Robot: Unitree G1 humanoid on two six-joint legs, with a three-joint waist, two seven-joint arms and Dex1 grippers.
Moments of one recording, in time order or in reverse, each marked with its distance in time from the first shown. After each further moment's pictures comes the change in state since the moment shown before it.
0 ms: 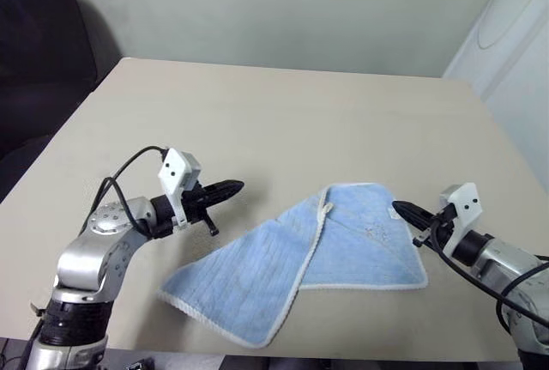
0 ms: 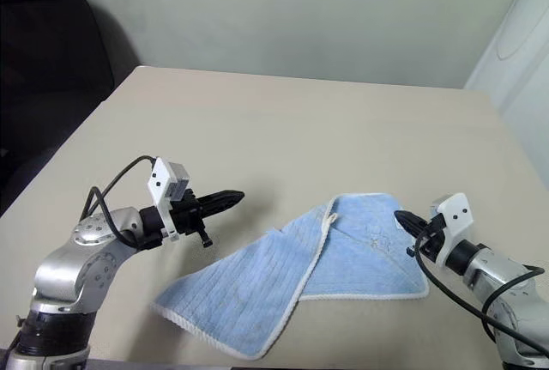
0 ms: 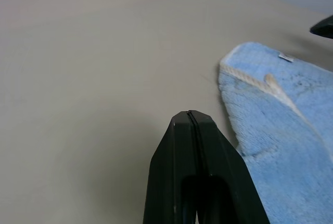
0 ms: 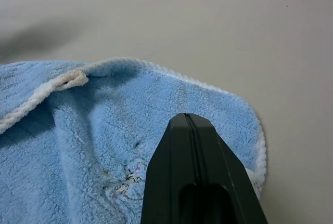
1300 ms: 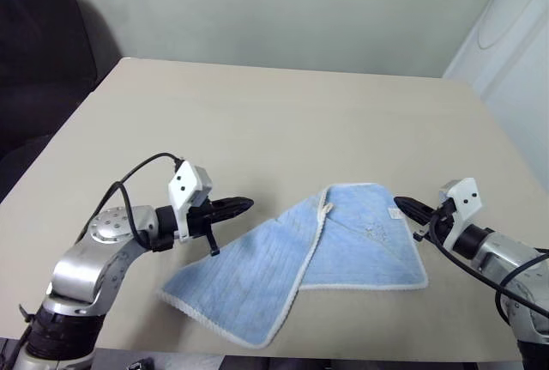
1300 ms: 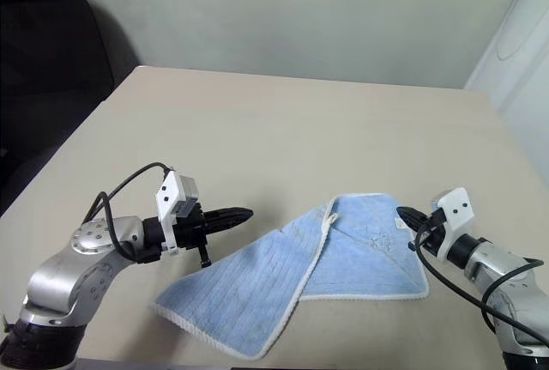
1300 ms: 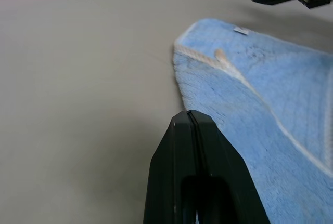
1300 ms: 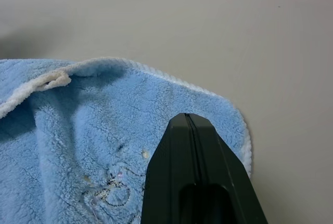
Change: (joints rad) left arm 0.075 0.088 -0.048 -0.146 -0.015 0.015 -0.083; right arm -0.050 -0.021 0.014 0.062 -0.021 -0.016 0.015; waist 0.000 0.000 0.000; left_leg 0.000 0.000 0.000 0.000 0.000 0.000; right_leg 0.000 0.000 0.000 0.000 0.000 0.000
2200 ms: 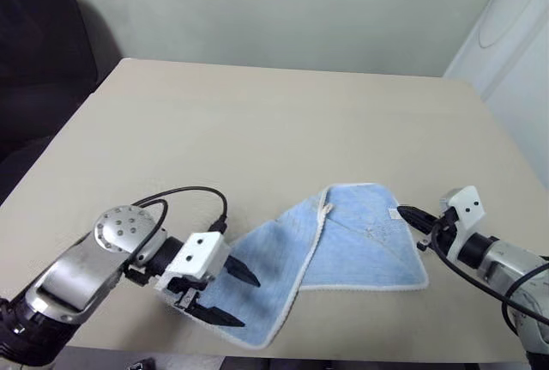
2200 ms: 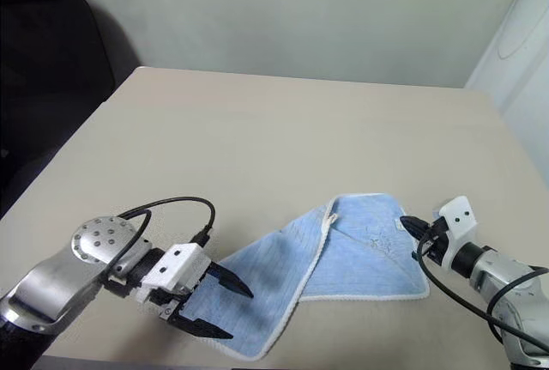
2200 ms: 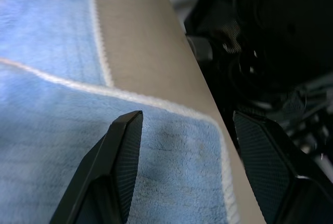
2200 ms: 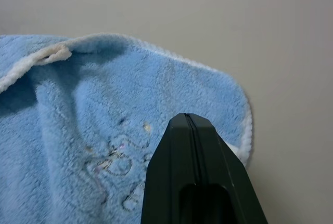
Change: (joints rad) left arm -0.021 0.263 -0.278 -0.086 0.122 -0.288 -0.609; right arm 0.078 -0.029 -0.012 -0.044 0.004 0.017 -0.002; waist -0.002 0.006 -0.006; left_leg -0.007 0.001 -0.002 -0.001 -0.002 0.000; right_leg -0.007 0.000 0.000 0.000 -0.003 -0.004
